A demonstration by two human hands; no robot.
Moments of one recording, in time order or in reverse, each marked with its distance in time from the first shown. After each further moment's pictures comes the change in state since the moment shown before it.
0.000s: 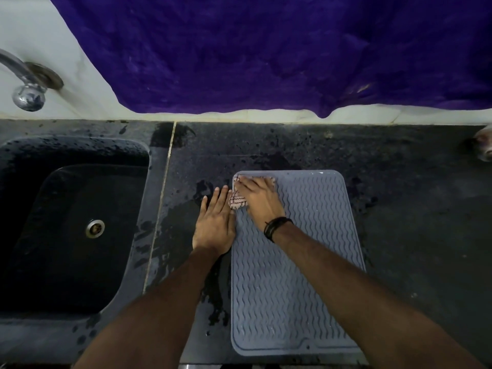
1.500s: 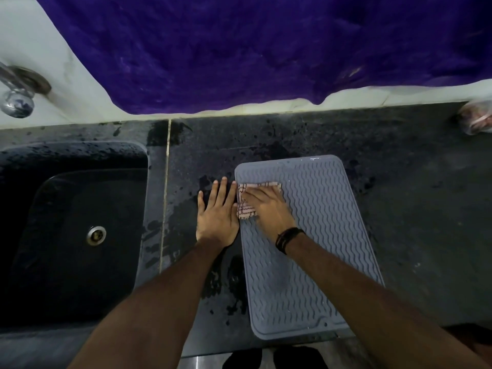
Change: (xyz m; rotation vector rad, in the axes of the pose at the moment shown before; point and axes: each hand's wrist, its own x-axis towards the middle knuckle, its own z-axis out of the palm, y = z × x) left_hand -0.001 -0.012 -0.009 0.098 -0.105 -0.005; right_hand -0.047 -0.021 0.010 0.048 0.035 0.054
